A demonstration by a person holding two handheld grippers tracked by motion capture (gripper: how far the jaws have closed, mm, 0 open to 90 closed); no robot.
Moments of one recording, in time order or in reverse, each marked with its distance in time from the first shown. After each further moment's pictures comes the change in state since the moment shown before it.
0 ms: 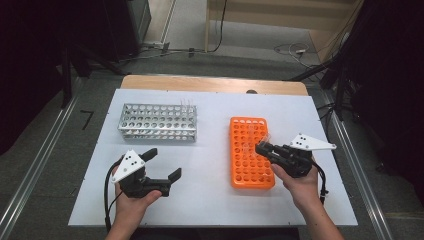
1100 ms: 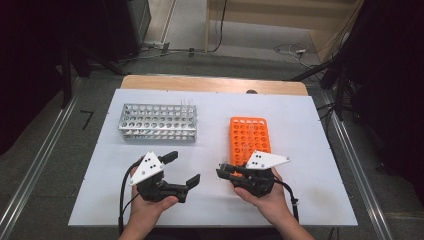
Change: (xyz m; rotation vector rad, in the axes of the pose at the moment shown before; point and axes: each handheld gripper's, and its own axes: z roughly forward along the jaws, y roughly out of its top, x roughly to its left) left arm -0.035 0.009 0.019 0.013 -0.135 0.027; right arm 0.079 -0.012 0.051 0.103 0.199 -0.093
